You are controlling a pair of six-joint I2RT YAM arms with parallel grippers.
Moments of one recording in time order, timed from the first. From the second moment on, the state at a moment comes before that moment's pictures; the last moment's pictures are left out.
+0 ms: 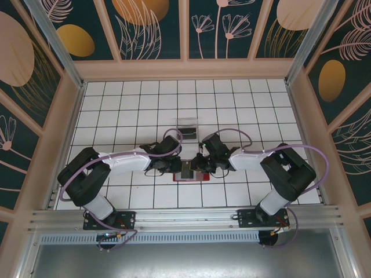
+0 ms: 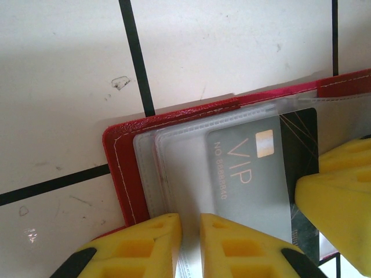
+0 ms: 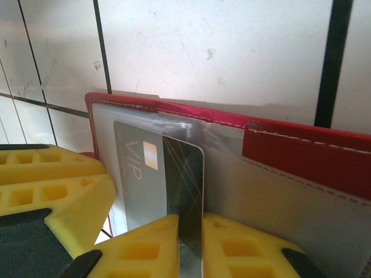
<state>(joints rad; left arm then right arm) -0.83 1.62 0.81 -0.32 0.15 -0.74 0.74 1.60 0.65 -0.03 -0.45 0.88</state>
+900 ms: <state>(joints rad) -0.83 1.62 0.81 -0.32 0.14 -0.74 0.67 1.47 0.63 -0.15 -0.42 0.82</state>
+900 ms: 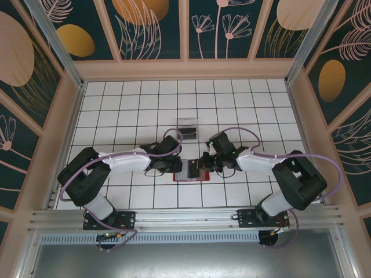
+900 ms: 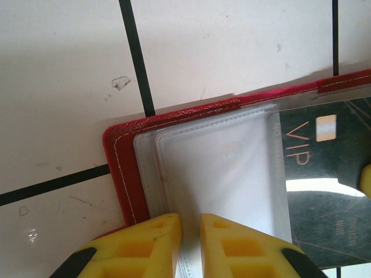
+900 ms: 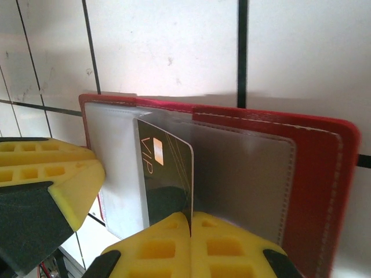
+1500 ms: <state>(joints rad) -0.83 1.61 0.83 -0.36 0.12 -0.74 0.66 1.38 0.68 -0.31 -0.36 0.78</state>
